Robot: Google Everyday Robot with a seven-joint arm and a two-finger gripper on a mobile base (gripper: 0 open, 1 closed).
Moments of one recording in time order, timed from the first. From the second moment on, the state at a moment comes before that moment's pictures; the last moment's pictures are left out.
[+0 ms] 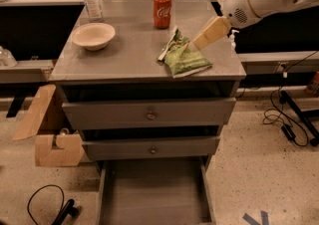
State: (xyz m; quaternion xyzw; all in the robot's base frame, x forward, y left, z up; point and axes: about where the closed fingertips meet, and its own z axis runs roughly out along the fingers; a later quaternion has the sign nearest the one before) arm 0.676 -0.136 0.956 -0.49 0.75 0.10 0.43
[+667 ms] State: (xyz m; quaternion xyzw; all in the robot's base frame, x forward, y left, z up) arm 0.708 -0.113 0.922 -0.49 0.77 0.10 0.41
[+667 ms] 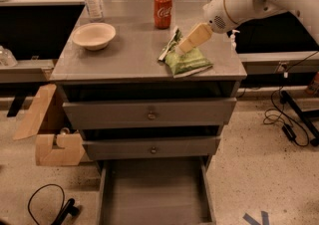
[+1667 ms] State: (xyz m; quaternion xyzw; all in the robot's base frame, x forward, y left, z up) arm 0.752 -0.085 0.855 -0.47 0.78 0.13 0.38
